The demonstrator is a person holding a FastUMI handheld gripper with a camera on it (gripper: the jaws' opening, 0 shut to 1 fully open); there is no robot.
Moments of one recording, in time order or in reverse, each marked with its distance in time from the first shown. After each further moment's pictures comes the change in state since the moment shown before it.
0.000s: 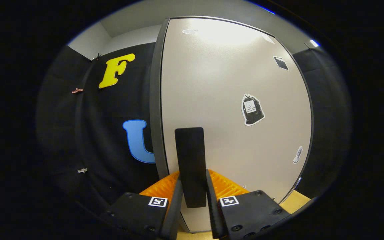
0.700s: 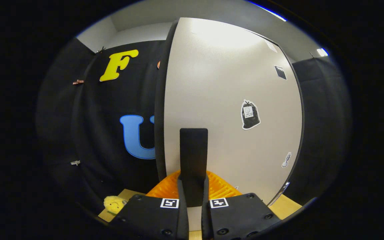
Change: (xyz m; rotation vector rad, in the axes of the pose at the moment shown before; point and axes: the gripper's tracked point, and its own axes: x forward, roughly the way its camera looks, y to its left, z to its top) arm -0.021 -0.002 0.001 -0.069 0.012 -0.033
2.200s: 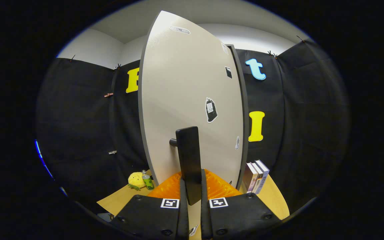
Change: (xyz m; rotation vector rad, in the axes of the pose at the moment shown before) arm -0.177 -0.174 0.002 0.093 0.076 0.271
